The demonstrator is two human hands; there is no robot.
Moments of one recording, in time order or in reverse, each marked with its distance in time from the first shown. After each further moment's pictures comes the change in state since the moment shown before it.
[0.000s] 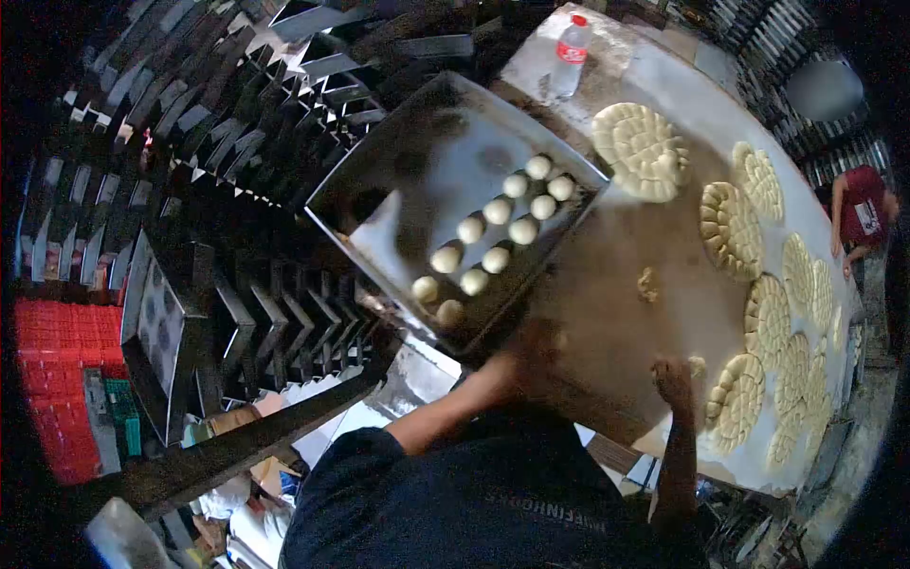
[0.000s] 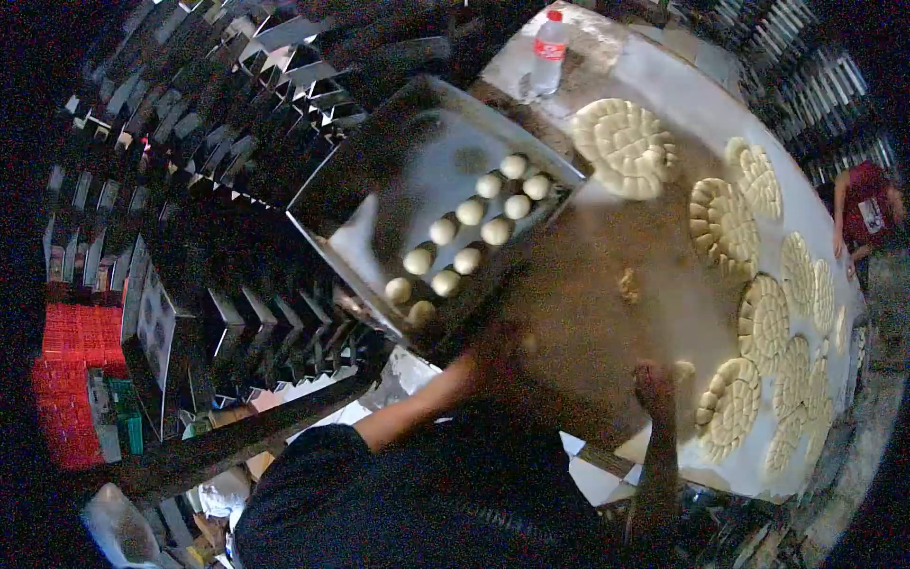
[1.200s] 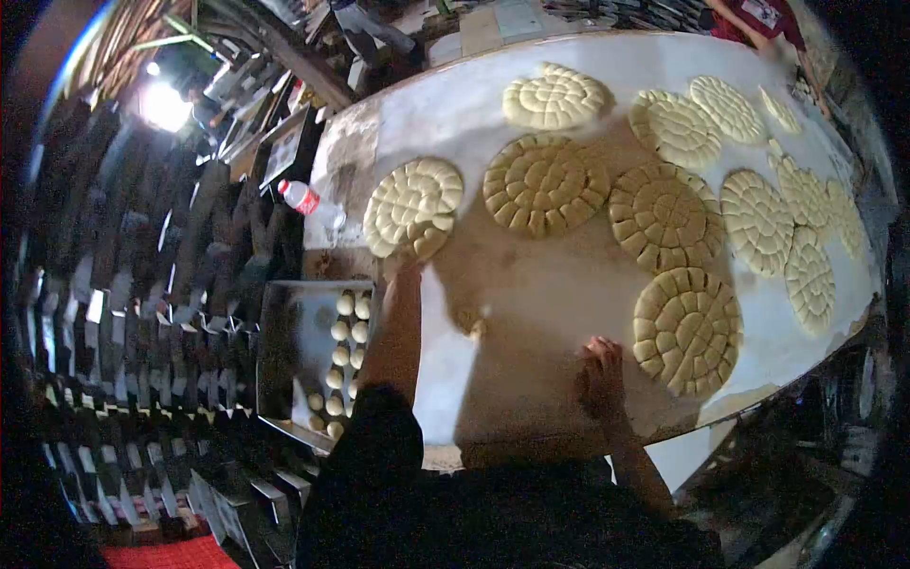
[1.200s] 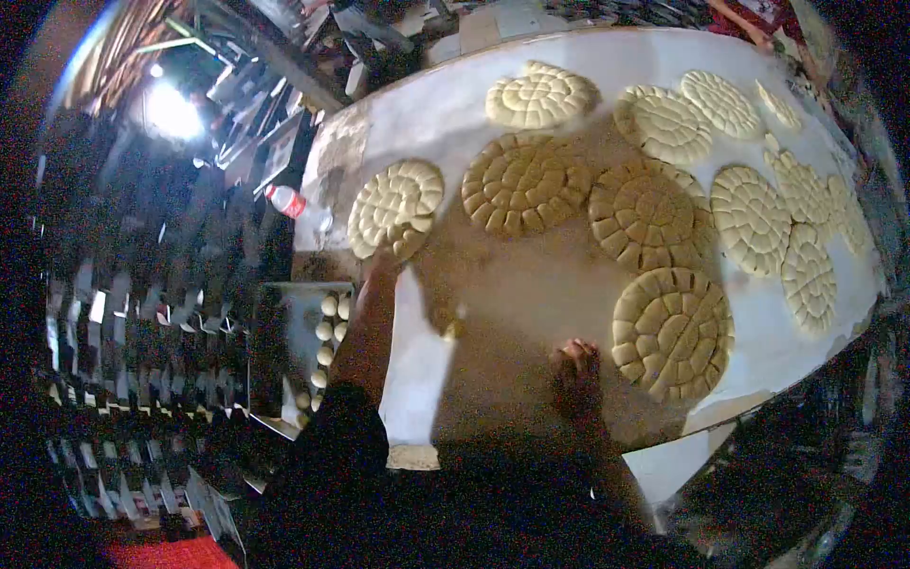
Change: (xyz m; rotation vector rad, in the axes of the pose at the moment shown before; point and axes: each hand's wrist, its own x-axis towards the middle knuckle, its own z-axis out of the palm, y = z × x) left_hand 0.391 -0.007 0.066 -1.014 0.038 -0.545; right_hand -0.063 0.028 0.005 0.238 0.704 0.507
